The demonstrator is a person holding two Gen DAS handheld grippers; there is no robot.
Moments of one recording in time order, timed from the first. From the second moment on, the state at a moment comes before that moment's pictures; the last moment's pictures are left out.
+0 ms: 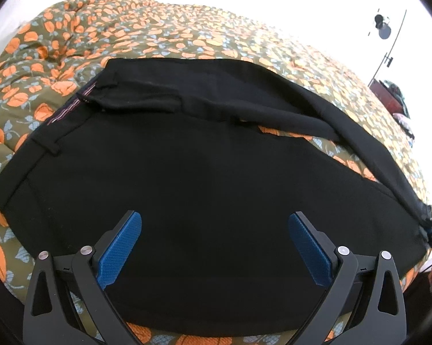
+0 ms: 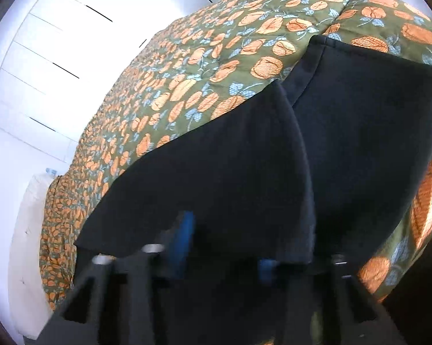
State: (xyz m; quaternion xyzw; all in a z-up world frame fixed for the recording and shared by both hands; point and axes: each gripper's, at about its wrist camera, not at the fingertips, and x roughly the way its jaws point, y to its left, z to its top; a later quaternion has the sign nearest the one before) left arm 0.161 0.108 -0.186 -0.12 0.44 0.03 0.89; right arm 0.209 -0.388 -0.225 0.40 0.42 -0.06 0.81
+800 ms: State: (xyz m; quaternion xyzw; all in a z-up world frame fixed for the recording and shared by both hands) left arm 0.308 0.139 -0.155 -0.34 0.48 -0.11 0.80; right arm 0.213 -0.300 -0.013 0.15 0.30 0.12 0.93
